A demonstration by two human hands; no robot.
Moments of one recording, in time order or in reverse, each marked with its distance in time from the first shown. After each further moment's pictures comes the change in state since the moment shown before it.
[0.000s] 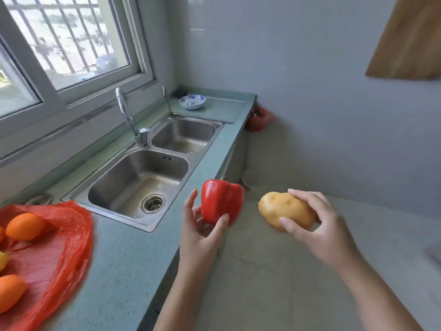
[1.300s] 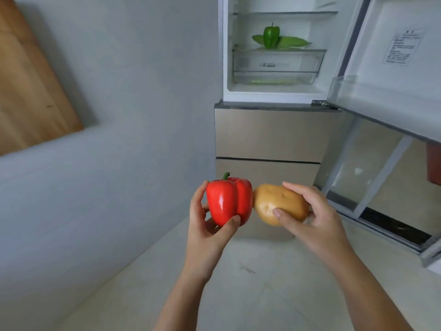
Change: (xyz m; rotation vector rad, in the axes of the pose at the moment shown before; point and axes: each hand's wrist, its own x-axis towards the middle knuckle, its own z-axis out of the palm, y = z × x) left_hand -0.015 -0.004 0.819 -0.363 -1.297 -0.104; right_hand 0.000 0.323 -0.583 -0.381 1.040 0.522
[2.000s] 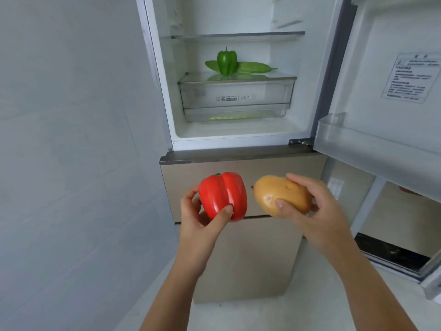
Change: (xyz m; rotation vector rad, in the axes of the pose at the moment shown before) left_hand 0.320 -0.068 0.114 -0.017 -0.157 0.004; right_hand 0.285 0.115 -0.031 -0.074 0.242 0.069
